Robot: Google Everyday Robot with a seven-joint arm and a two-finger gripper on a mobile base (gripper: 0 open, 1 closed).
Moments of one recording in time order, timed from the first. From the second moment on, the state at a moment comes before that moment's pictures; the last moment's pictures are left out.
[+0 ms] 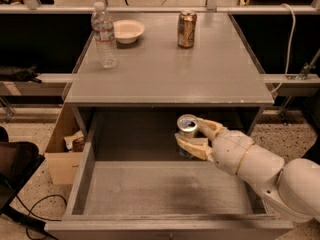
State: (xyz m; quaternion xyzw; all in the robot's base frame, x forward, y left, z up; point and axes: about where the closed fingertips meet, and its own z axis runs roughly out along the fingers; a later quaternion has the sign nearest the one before) arm 0.493 -0.086 0.808 -0.35 0.65 0.19 0.64
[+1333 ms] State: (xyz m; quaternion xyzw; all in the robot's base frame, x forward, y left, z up) arm 0.506 -0.005 0.734 -0.42 0.65 0.27 0.57
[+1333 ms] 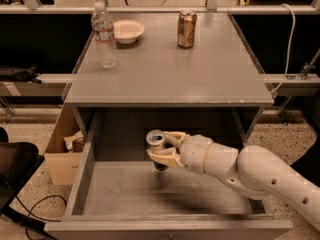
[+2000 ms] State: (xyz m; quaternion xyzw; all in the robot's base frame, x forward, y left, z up) arm 0.504 0.039 0.691 -0.43 0.63 0.32 0.56
